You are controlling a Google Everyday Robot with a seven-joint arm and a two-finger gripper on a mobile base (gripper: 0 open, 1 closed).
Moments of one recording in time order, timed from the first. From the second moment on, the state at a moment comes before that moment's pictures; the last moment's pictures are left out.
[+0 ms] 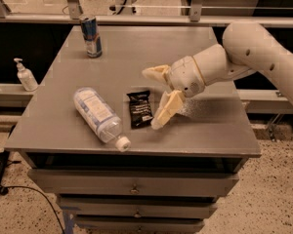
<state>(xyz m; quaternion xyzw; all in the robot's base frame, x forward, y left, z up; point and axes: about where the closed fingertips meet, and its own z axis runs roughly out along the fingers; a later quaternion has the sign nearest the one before) 0.533 -0.006 0.852 -0.65 0.57 0.37 0.35</state>
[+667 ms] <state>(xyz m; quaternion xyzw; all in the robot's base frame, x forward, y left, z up) 0.568 -0.087 0.875 -0.62 0.61 0.30 0.38</state>
